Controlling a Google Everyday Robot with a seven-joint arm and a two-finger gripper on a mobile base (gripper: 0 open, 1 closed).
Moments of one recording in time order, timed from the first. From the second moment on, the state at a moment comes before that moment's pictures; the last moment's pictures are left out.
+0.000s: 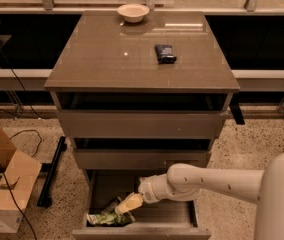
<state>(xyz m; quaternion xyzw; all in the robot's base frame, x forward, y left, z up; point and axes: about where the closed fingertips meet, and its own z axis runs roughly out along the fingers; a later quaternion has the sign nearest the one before) 0.505 0.038 0.399 -0.38 0.82 0.35 0.25</state>
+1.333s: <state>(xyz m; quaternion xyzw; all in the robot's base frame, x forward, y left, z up) 0.507 0.094 0.262 -0.31 0.84 0.40 0.20</state>
